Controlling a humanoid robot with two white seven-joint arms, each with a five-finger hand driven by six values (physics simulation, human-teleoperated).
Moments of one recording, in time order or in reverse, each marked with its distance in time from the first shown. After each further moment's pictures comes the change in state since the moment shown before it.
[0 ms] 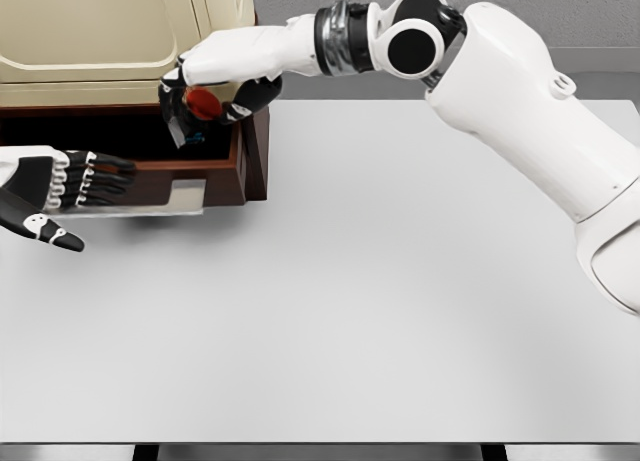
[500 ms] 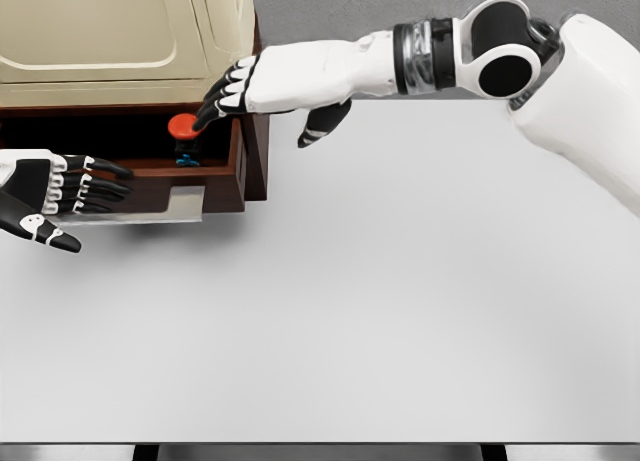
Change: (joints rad) left arm -0.011 0.000 0.006 0.000 0.025 0.065 -0.001; right arm 0.074 -0.271 -0.042 -0.276 0.038 -0.130 -0.014
